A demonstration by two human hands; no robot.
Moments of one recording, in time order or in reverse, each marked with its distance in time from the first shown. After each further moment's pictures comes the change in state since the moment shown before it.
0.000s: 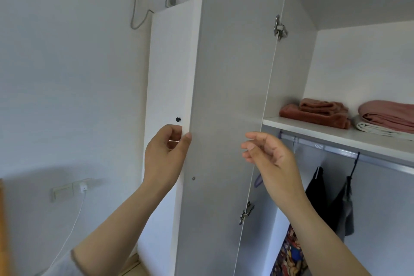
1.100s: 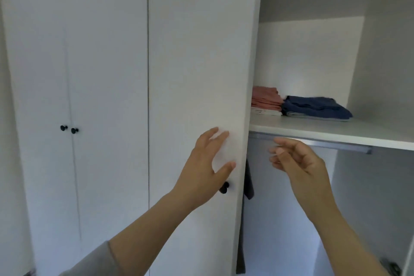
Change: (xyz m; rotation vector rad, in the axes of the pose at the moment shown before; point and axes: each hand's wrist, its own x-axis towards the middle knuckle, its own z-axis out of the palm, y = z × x) left_hand -0.102 0.052 0.242 0.049 -0.755 0.431; right_hand -0.076 -0.030 -0.249 -0.242 0.462 0.020
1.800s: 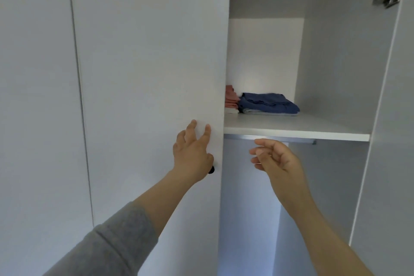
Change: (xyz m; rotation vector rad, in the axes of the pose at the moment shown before) left_hand 0.107 -0.013 0.097 0.409 -0.194 -0.135; right_hand 0.025 0.022 -0.048 -0.136 0.109 0.060
